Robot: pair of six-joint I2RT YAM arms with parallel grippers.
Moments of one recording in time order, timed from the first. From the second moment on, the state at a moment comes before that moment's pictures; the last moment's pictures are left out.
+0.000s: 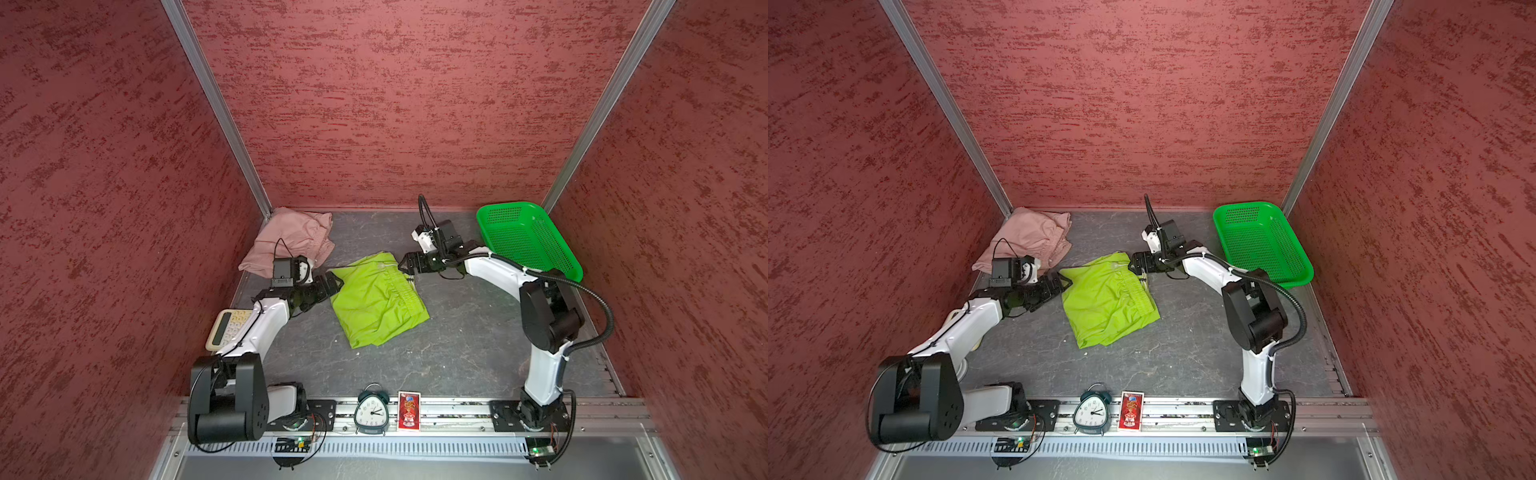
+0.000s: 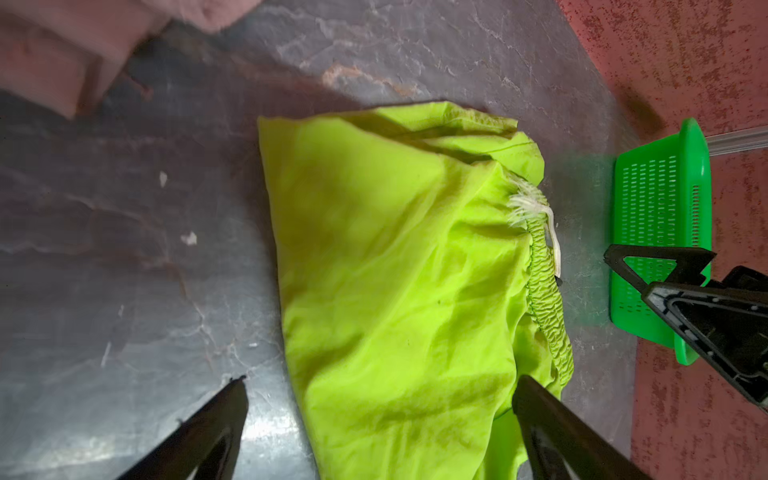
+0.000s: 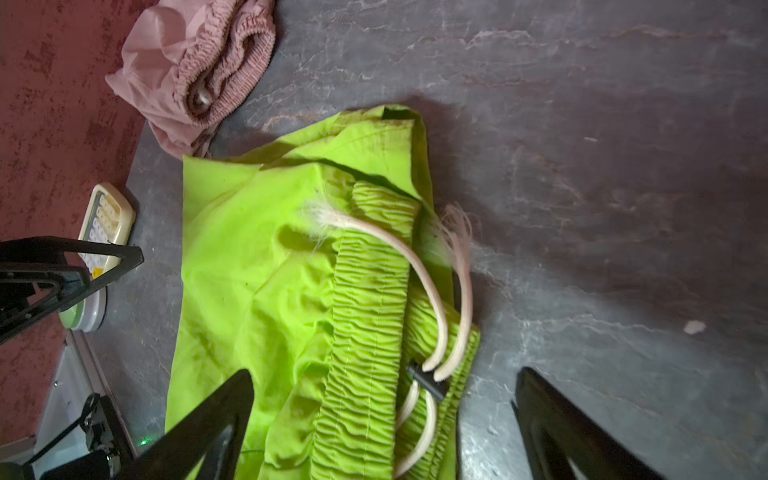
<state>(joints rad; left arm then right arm) 0.06 1.25 0.68 -0.38 0.47 -0.49 0.49 1.92 1.40 -0.39 -0.43 0.28</state>
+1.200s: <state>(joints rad) 0.00 1.33 0.69 -0.37 0.44 -0.63 0.43 2.01 1.18 -0.07 -0.73 0.31</state>
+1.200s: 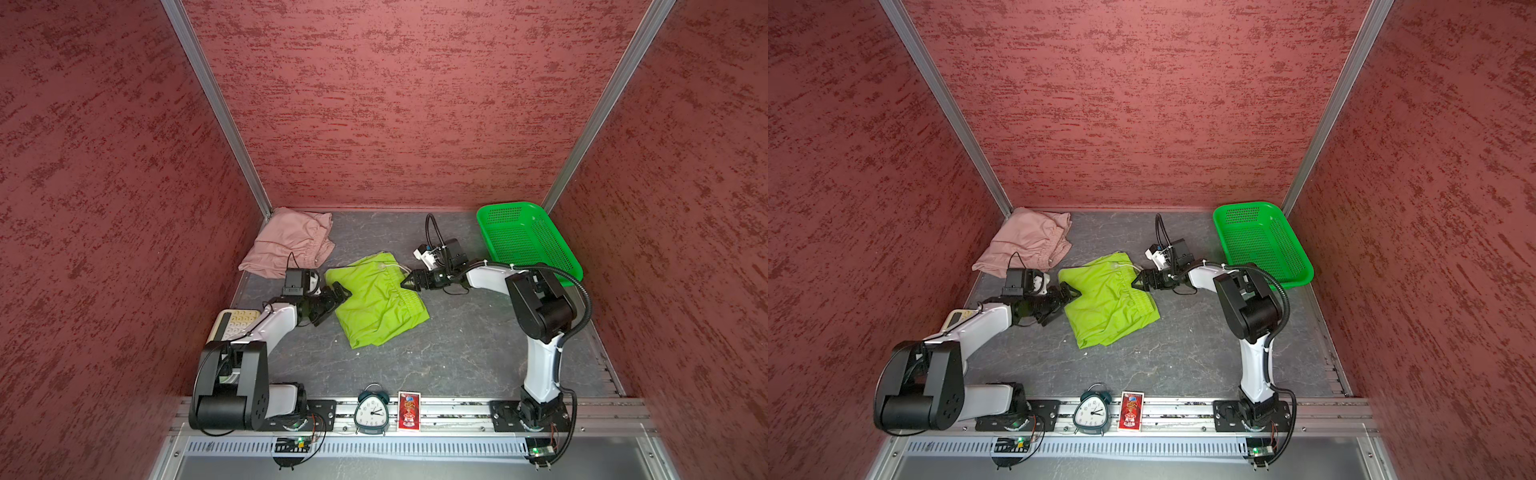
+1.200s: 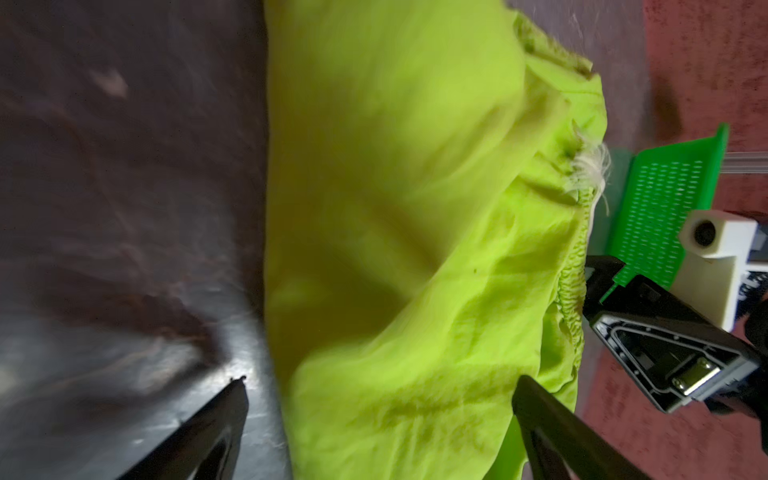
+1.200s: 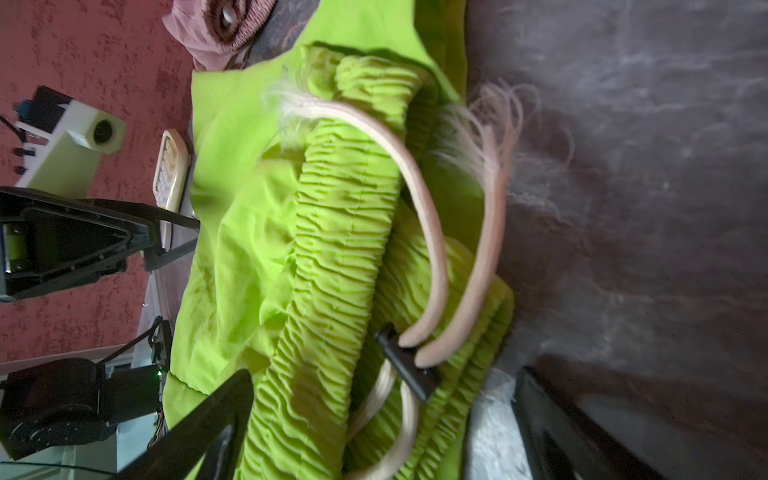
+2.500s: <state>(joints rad) 0.15 2.10 1.52 -0.55 0.20 -0.32 0.53 1.95 0.98 0.16 -0.56 0.53</state>
